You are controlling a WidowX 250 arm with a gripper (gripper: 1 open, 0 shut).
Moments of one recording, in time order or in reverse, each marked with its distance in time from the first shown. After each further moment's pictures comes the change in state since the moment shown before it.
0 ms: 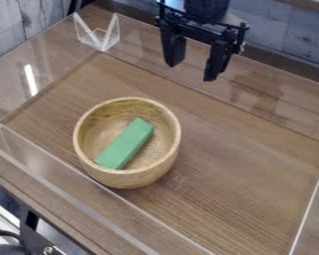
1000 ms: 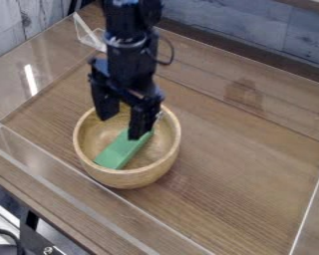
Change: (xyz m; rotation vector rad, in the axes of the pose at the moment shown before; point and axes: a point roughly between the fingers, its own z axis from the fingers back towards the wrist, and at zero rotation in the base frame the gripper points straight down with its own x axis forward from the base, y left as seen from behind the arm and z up) arm -0.072 0.048 -0.058 0.042 0.014 -0.085
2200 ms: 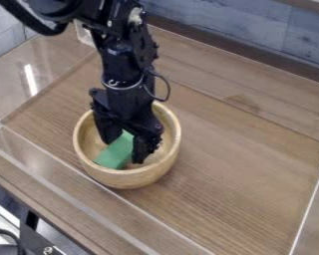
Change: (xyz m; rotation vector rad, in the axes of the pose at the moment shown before) arm 0.003 -0.008 -0.032 0.017 -0.106 0.036
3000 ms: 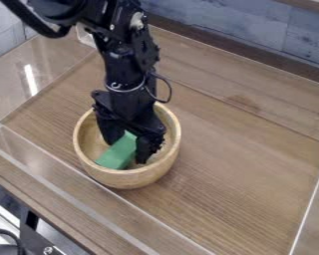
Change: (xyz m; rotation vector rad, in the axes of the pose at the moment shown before) arm 0.004 0.000 -0.005 -0.004 -0.012 0.019
